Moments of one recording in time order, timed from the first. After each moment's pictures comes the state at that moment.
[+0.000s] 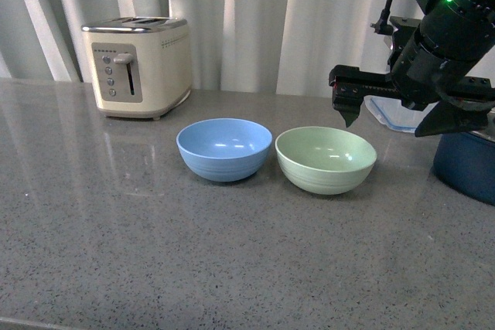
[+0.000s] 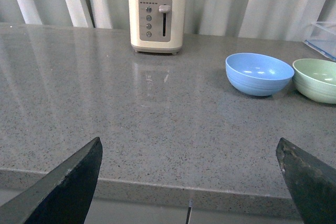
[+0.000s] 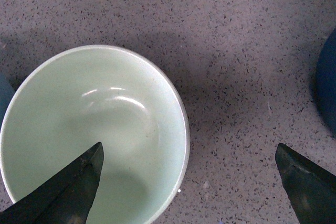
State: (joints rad) left arm 0.00 0.00 0.02 0.00 0.00 0.00; right arm 0.23 2.00 1.65 -0.53 0.14 0.32
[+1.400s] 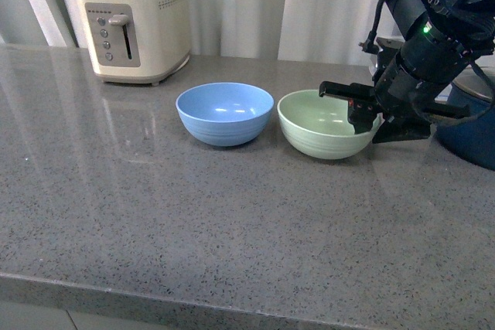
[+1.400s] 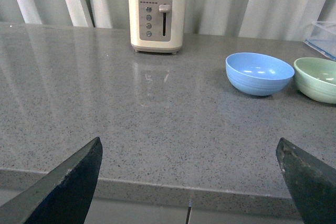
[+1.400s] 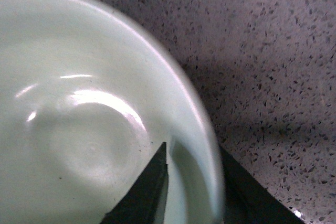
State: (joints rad) left arm 0.00 0.00 0.02 0.00 0.00 -0.01; right arm 0.20 2.16 1.67 -0.48 0.04 0.34
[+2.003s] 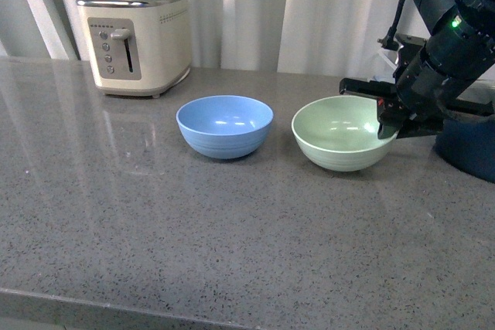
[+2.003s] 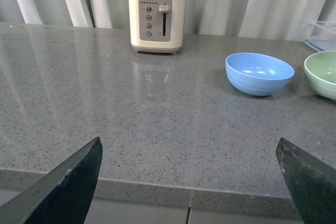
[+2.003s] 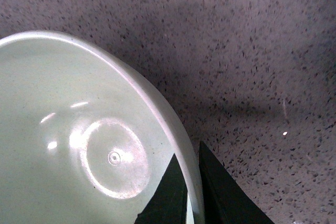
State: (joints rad) left arm 0.00 0.00 0.02 0.00 0.00 0.00; right arm 0.16 2.11 1.68 -0.48 0.03 0.30
